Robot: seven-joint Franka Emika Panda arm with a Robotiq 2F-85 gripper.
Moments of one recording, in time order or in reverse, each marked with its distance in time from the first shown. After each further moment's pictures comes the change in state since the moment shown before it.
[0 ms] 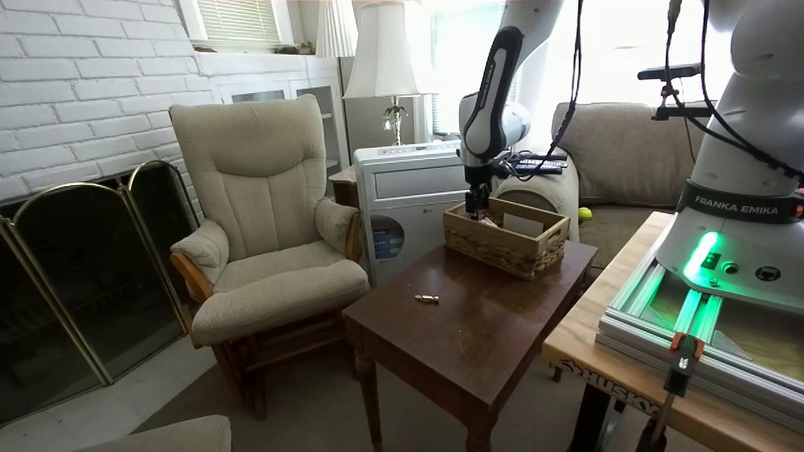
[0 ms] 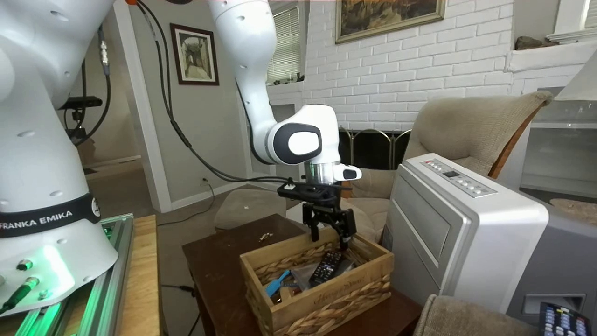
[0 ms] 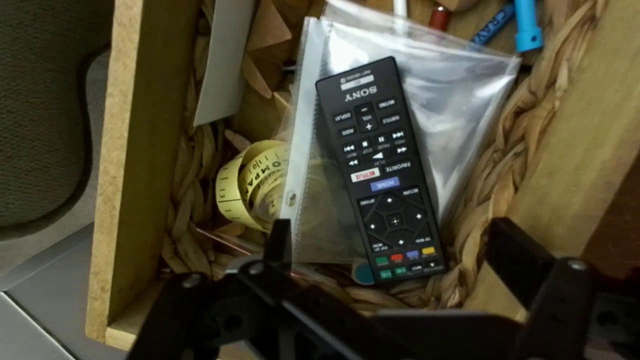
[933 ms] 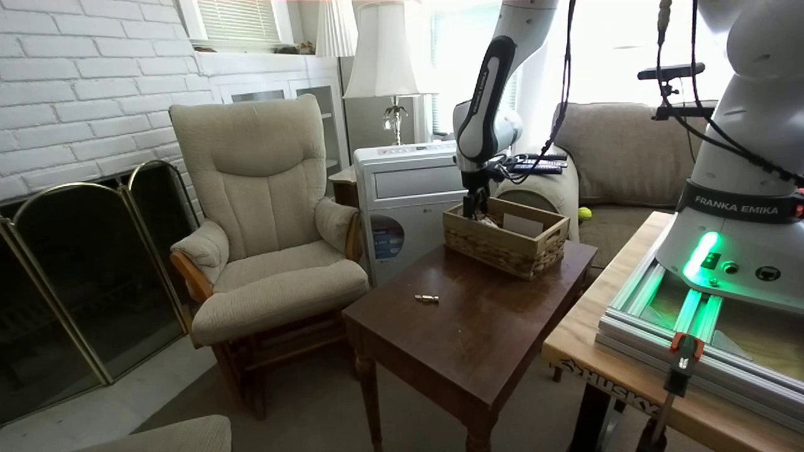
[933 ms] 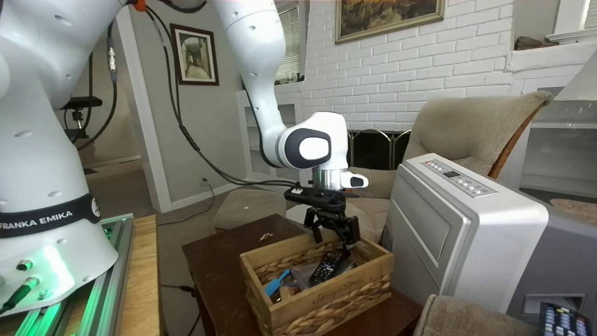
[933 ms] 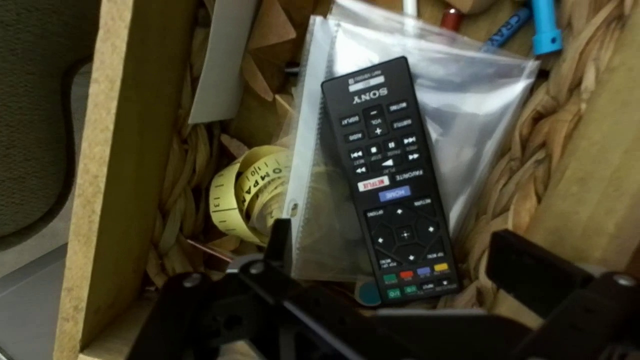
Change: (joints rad) arm -0.040 0.062 0.034 0.093 -0.004 -0.097 -0.014
